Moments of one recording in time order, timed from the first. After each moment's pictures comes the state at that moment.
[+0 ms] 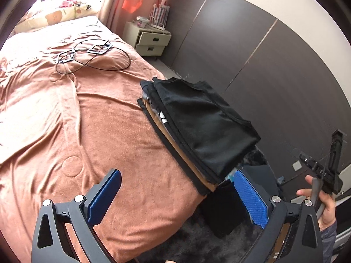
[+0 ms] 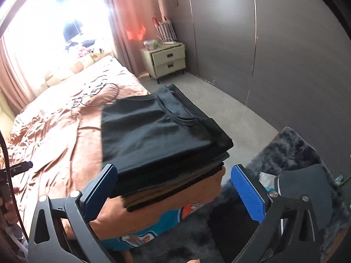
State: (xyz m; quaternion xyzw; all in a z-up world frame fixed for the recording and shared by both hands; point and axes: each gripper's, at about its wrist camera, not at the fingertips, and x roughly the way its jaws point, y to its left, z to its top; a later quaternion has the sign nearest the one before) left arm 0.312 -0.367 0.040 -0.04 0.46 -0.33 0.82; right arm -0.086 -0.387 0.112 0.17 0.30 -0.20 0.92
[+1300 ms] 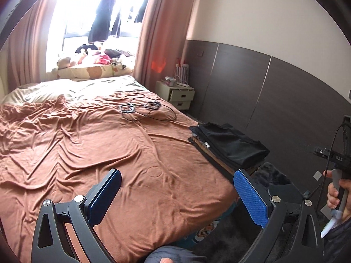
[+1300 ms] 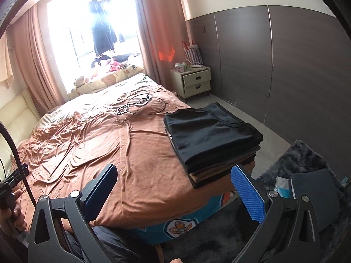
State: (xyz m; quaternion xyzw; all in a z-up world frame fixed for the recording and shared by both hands) left arm 0.147 -0.150 0.109 -0.03 0.27 -0.25 0.93; right arm -0.187 -0.205 0.140 0.14 0.22 -0.16 0.95
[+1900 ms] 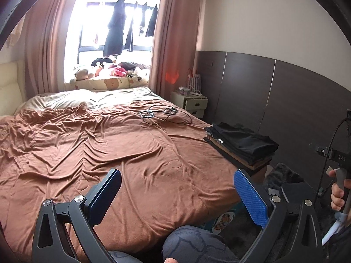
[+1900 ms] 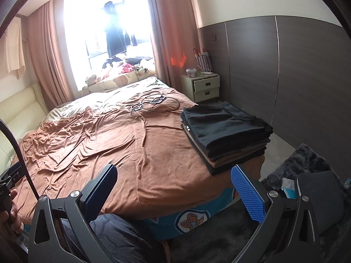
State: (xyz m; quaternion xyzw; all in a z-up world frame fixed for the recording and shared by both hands) left arm 0.064 -0.097 0.086 -0.01 0.23 -0.21 0.95; right arm -0.214 -0.136 0.092 0.12 0.20 -0.14 0.96
